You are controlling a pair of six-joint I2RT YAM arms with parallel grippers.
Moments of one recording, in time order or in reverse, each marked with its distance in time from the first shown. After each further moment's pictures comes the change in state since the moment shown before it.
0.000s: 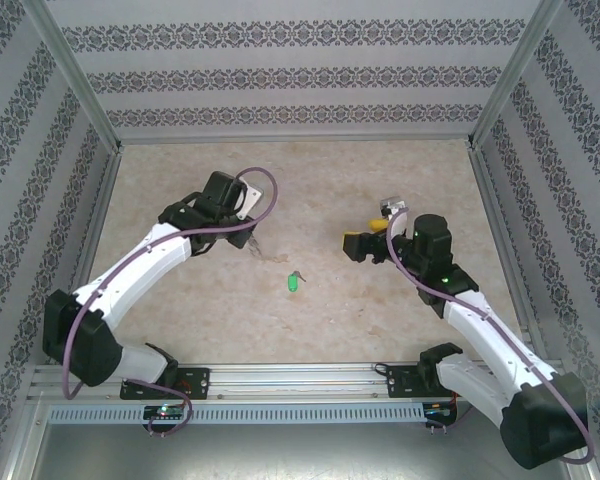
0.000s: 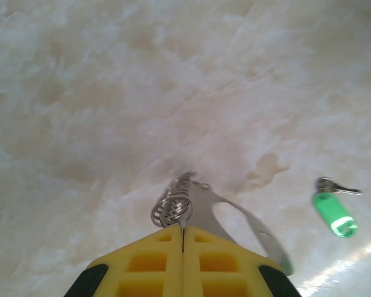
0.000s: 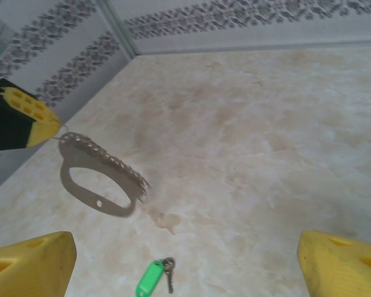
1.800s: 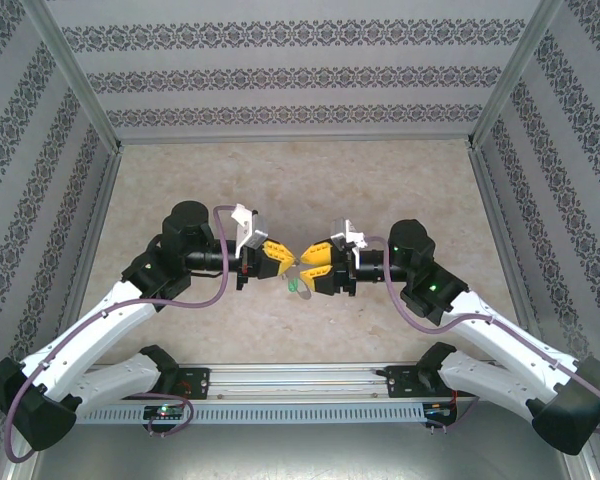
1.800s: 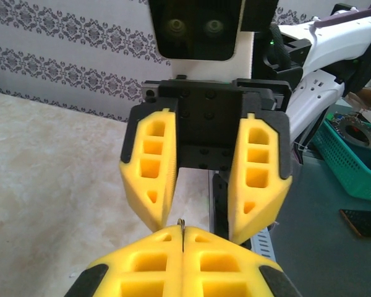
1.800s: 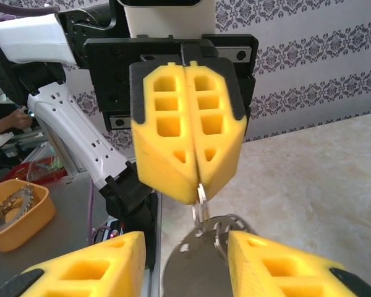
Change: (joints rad) left arm -0.131 -0.391 -0.282 0.547 0.906 -0.090; right arm 0.398 0.007 0.145 0.099 -0.346 -0.124
